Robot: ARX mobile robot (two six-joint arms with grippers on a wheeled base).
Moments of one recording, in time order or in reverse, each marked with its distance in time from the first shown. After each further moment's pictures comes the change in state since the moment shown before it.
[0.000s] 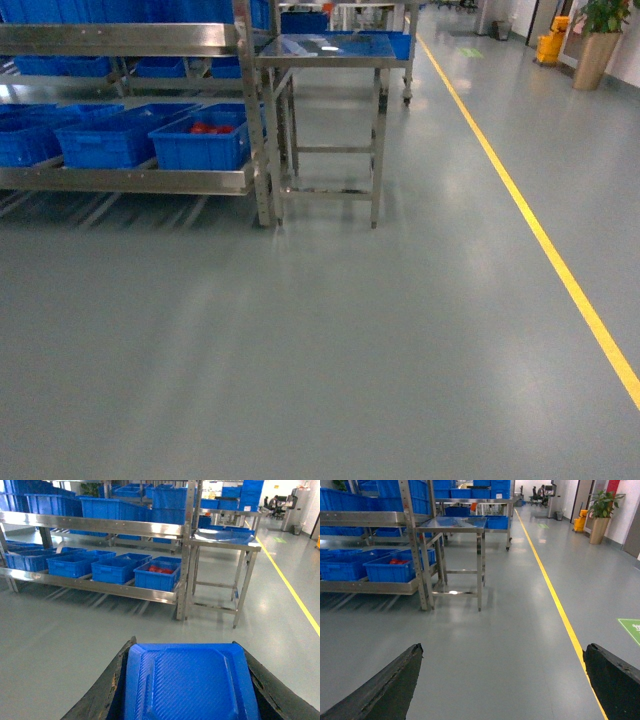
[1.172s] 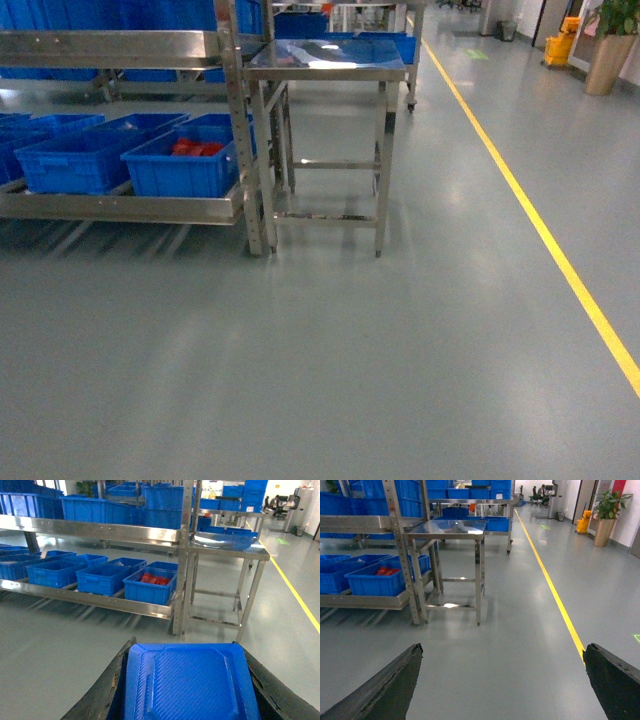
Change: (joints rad) left arm 0.000 0.000 0.000 0.003 0.000 0.000; right arm 0.000 0.000 0.000 0.005 0.000 0.000
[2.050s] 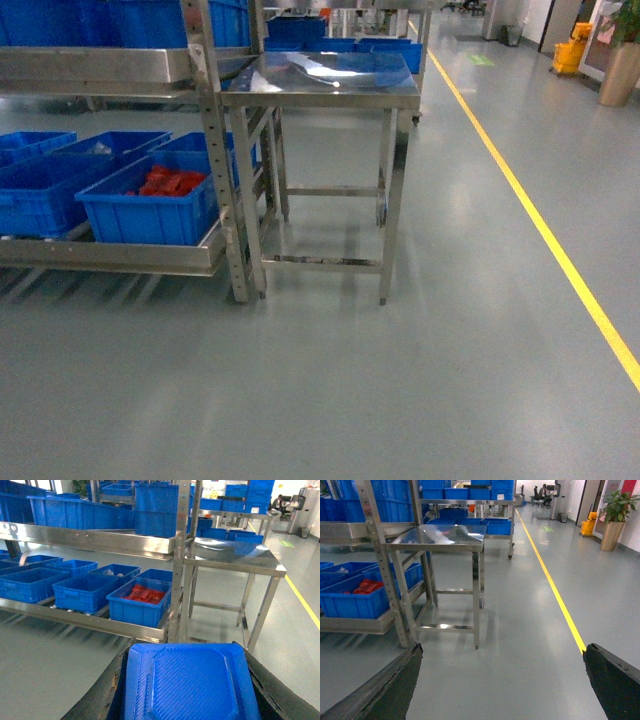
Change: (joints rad) left arm 0.000 0.000 0.000 -0.002 0.000 0.000; right arm 0.000 0.000 0.000 -0.005 0.000 0.000
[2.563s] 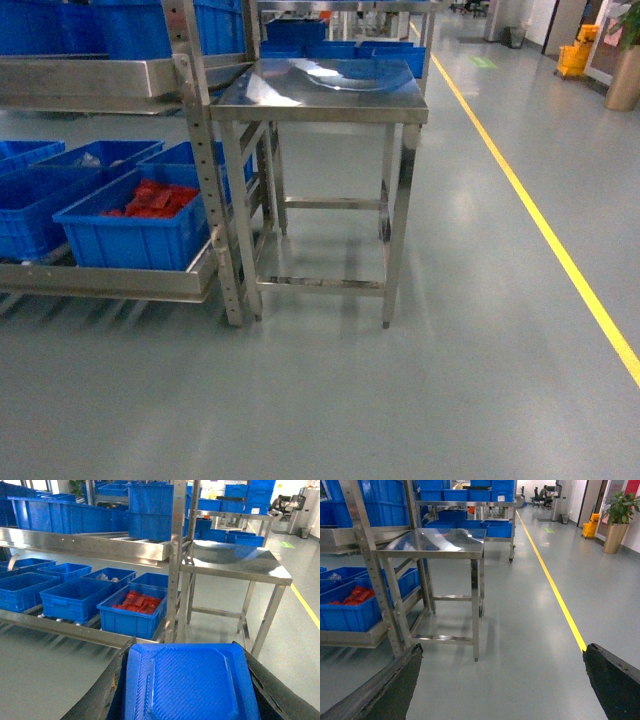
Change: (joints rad) left arm 0.000 0.000 0.000 -0.002 0.000 0.000; right arm 0.000 0.000 0.000 0.002 0.000 0.000
